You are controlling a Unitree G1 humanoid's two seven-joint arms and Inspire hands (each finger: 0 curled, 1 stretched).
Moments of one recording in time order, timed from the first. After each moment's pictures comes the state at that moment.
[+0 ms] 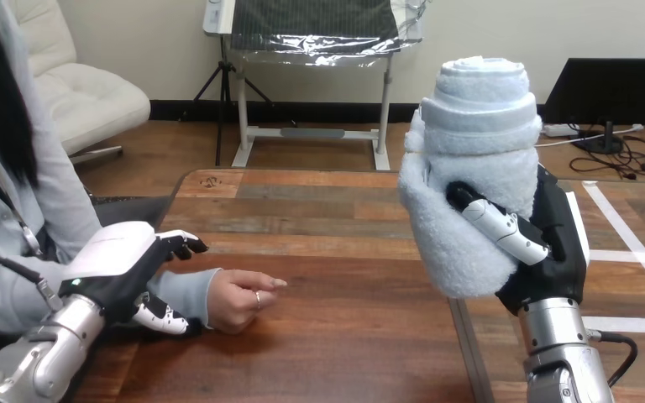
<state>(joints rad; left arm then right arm) -0.55 0.59 -0.39 1.22 0.72 -0.61 0.31 -0.14 0.04 -0.21 0.26 0.40 -0.29 0.35</state>
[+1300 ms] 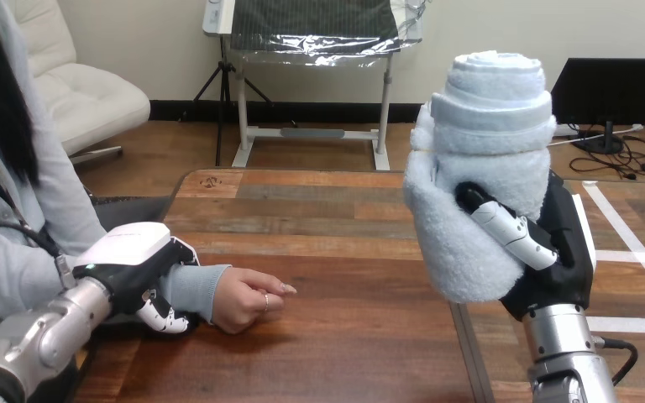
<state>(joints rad) -0.65 0.59 -0.45 1.25 0.72 -0.58 0.11 -0.08 0.05 -0.19 0.14 0.46 -0.22 0.35</state>
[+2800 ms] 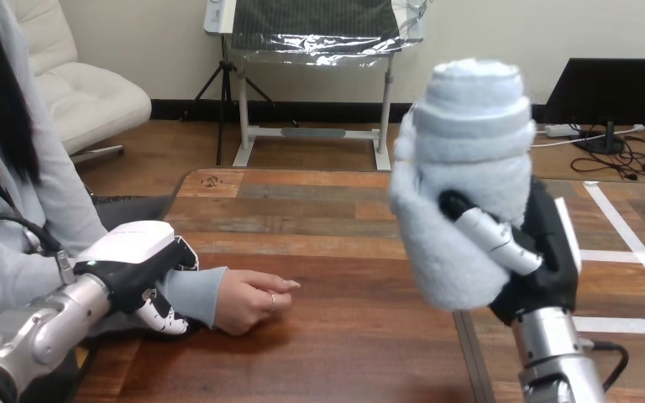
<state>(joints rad) -0.65 0.62 -0.46 1.24 0.72 -0.67 0.11 -0.08 0.05 -0.17 0.20 0.42 -0.23 0.36</state>
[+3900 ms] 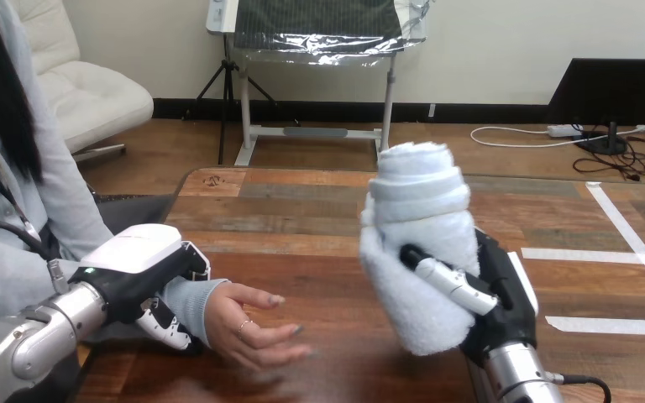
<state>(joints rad) -0.58 0.67 -0.45 1.12 0.71 -0.80 0.12 -0.15 0.04 -0.17 0.56 0.28 -0.33 0.33</state>
